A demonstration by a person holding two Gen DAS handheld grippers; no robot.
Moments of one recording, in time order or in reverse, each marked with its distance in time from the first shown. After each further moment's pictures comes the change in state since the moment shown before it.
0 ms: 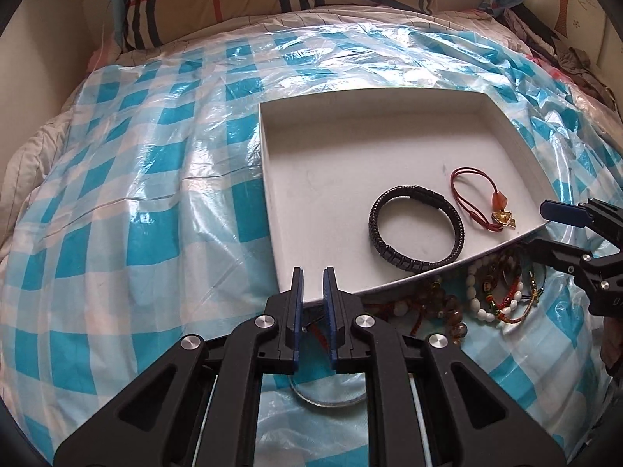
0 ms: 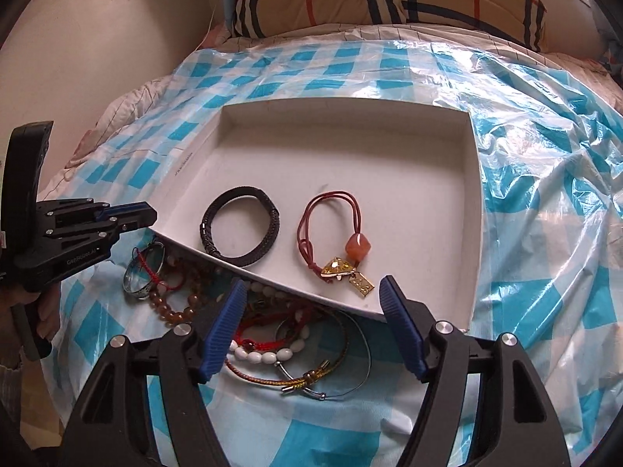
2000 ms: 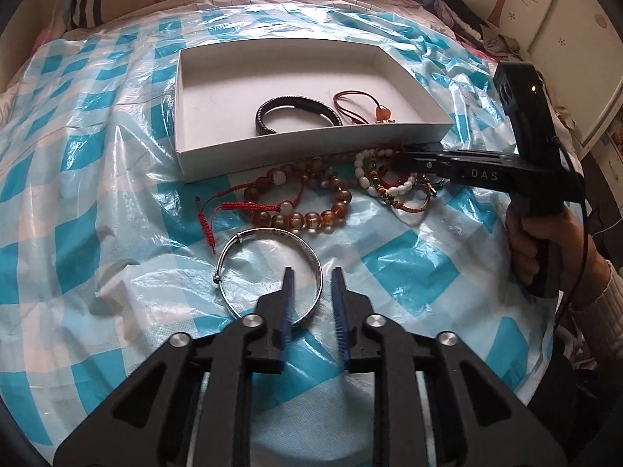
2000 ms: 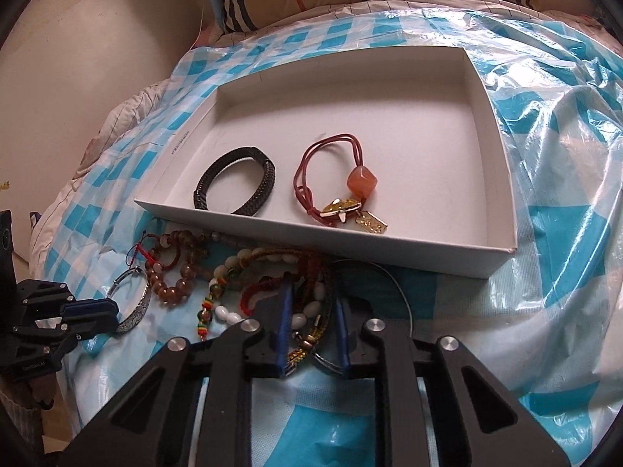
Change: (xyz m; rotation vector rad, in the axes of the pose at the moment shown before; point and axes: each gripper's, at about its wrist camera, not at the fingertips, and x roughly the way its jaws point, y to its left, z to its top) left arm -0.028 -0.027 -0.087 0.080 0.050 -0.293; right arm 0.029 -0.010 -0.032 0.075 0.051 0.089
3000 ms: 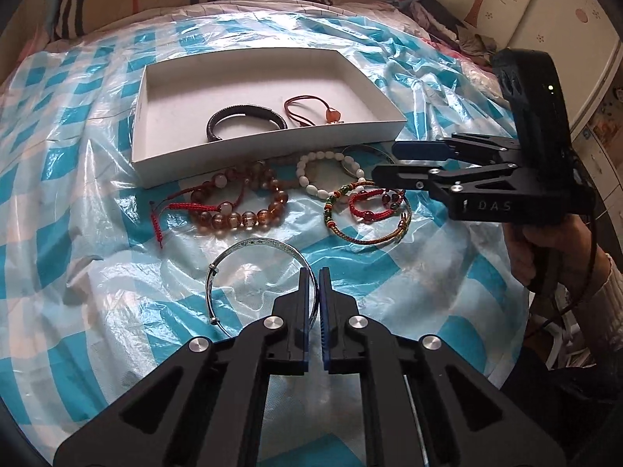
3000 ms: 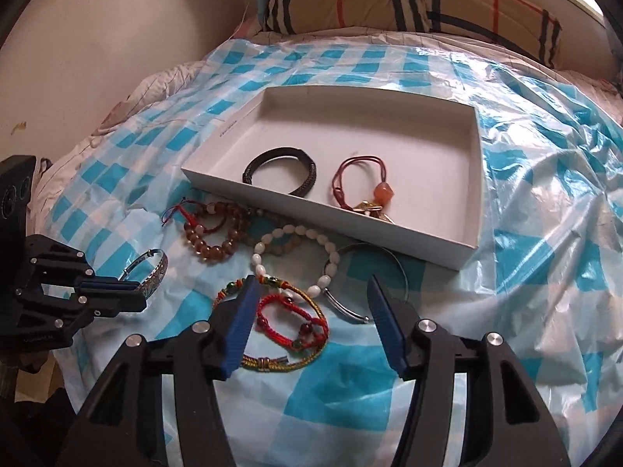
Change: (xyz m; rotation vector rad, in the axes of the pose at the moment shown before) left arm -0.016 -0.032 -0.006 0.011 -0.026 -0.077; right arm -0.030 0.039 -0.011 -0.247 0.026 -0.050
